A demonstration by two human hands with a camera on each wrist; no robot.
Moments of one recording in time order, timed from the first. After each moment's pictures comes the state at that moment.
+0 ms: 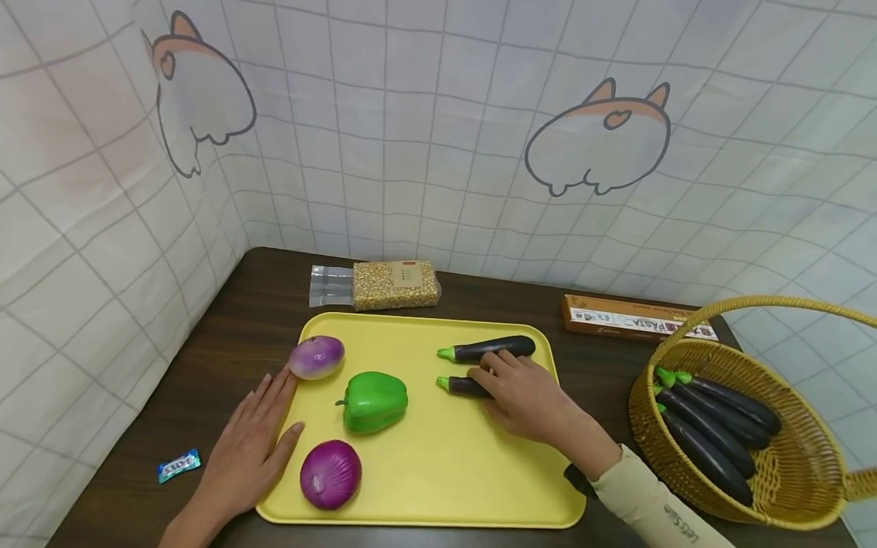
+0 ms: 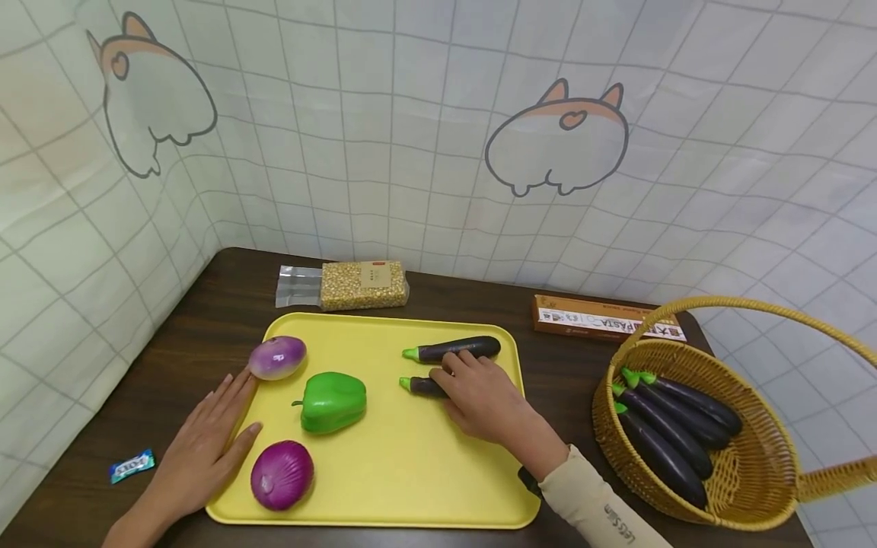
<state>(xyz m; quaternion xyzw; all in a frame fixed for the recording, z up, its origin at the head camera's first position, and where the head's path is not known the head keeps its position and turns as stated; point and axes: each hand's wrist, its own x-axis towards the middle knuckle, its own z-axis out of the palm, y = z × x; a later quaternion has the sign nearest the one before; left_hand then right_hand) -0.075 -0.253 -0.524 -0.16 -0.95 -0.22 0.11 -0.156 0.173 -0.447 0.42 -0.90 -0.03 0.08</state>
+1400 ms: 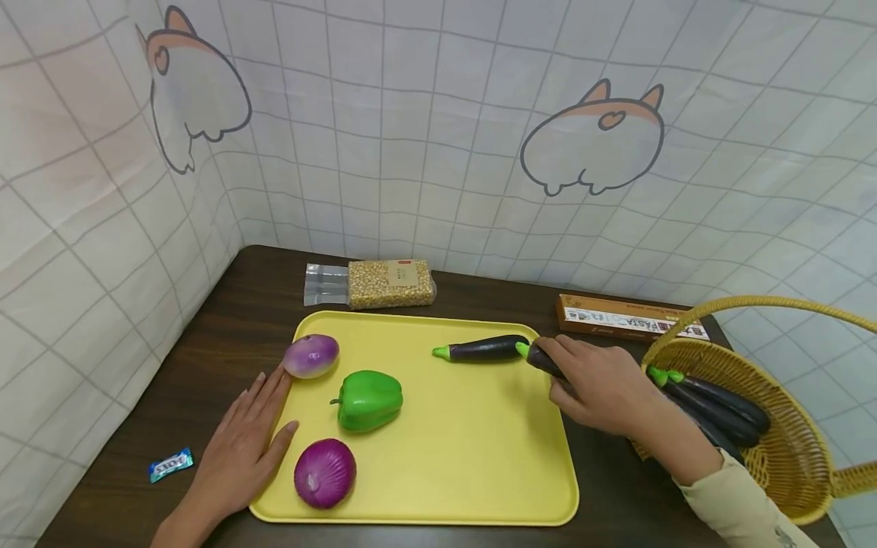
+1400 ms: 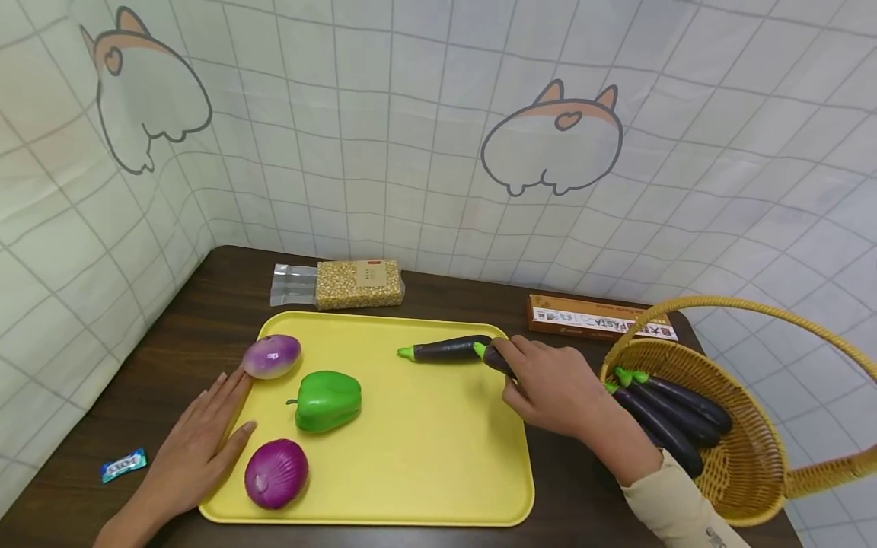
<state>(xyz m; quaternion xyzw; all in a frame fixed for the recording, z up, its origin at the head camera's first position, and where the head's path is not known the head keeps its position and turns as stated) -0.075 -0.253 -0.525 -0.17 -0.95 -0.23 0.11 -0.140 0.252 -0.382 0.34 -0.94 -0.02 0.09</state>
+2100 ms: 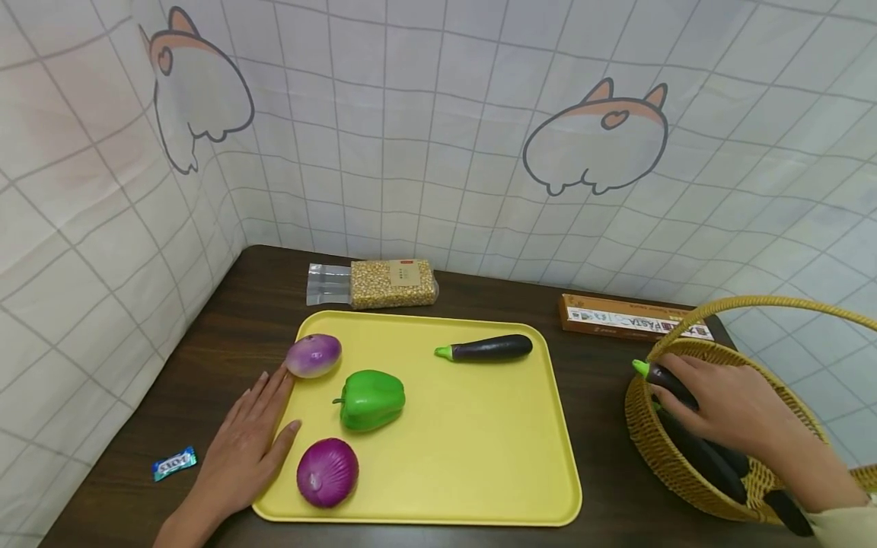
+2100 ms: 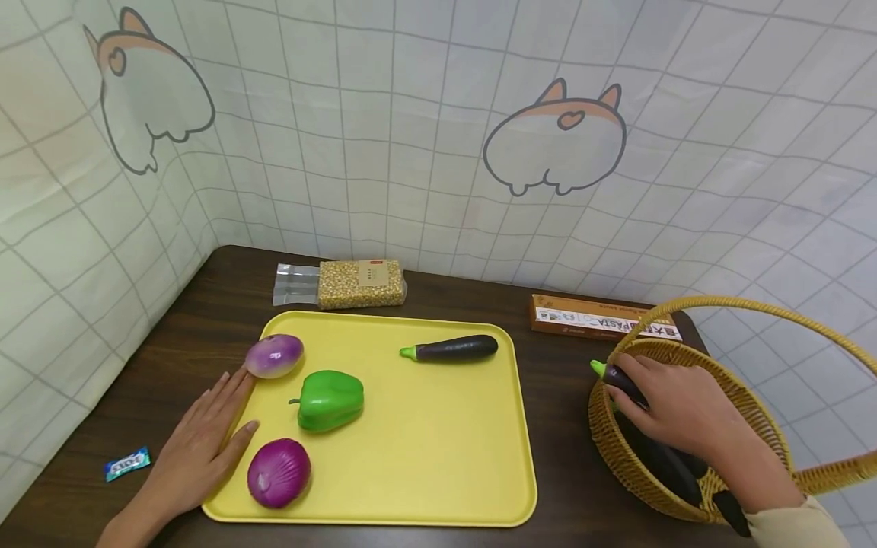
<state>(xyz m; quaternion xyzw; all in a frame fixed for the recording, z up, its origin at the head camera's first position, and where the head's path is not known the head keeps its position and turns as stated) -0.075 -0.253 -0.524 -0.16 -0.95 -0.23 0.11 -0.116 0.386 -0.374 0.26 -0.96 -0.06 0.09</state>
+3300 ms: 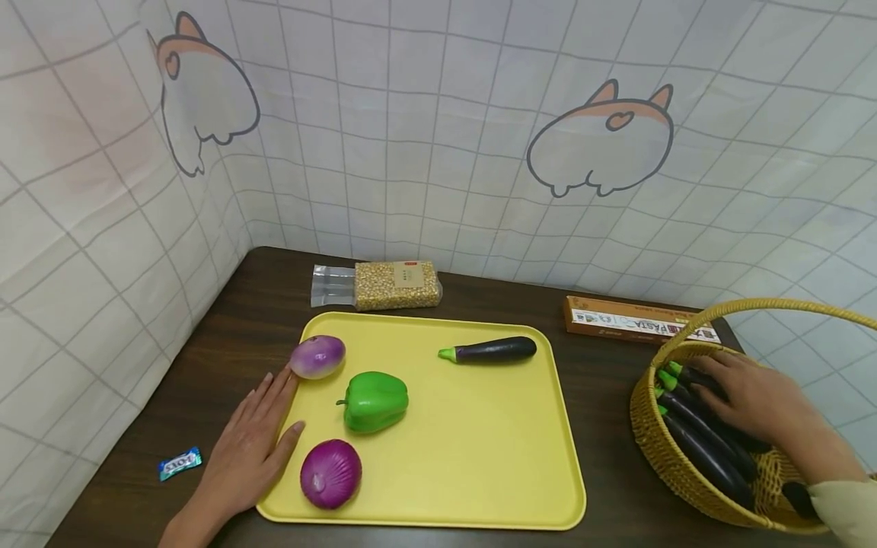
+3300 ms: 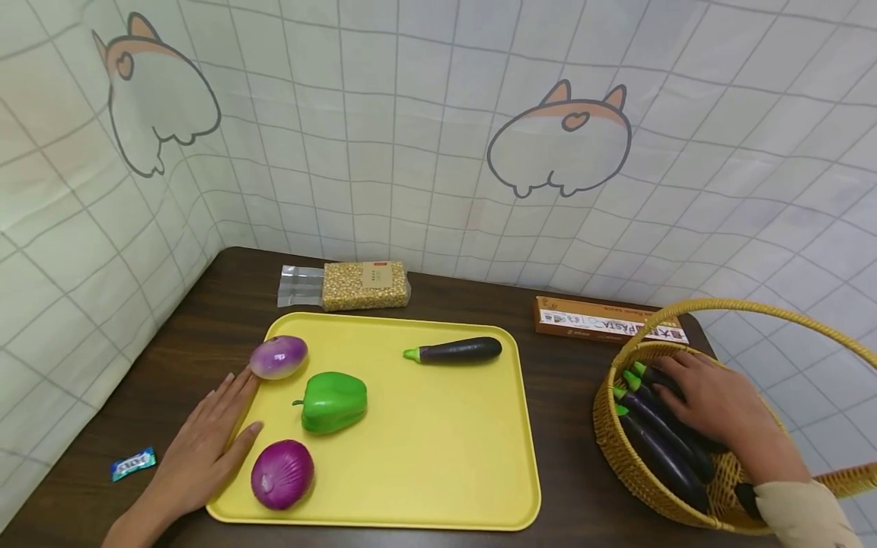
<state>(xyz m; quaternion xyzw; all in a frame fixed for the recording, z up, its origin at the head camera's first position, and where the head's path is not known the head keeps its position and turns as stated) -0.075 -0.253 -0.524 -0.16 -0.96 -0.23 0.10 -0.149 0.468 -0.413 0.21 -0.98 -0.07 0.04</state>
